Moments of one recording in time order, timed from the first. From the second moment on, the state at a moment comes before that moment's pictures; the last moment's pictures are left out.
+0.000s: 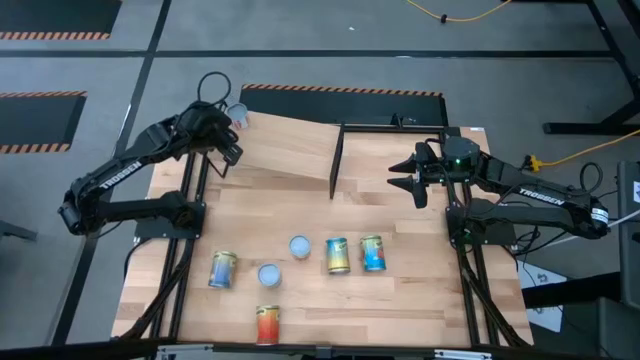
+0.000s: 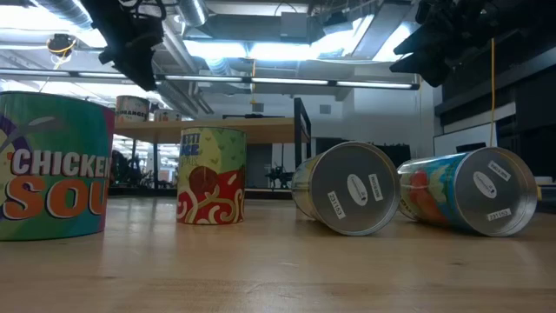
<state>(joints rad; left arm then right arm) 0.73 0.90 0.98 -0.86 -0.22 -0.04 -0.39 0.72 0.63 -0.29 -0.27 0.17</state>
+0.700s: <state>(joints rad) 0.33 0.86 0.98 -0.72 0.15 -0.21 -0.39 0.72 0.63 -0.29 -0.26 0.17</state>
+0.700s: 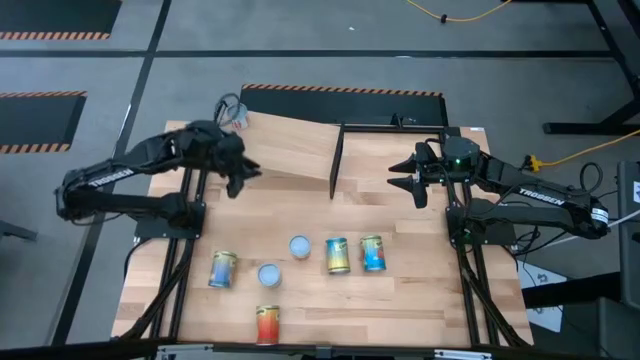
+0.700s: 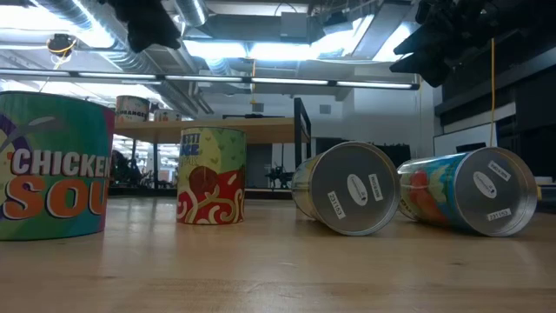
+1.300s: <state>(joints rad) -0.26 1.16 0.98 -0.69 -0.01 -0.47 -0.39 0.72 0.63 -0.29 -0.26 0.18</state>
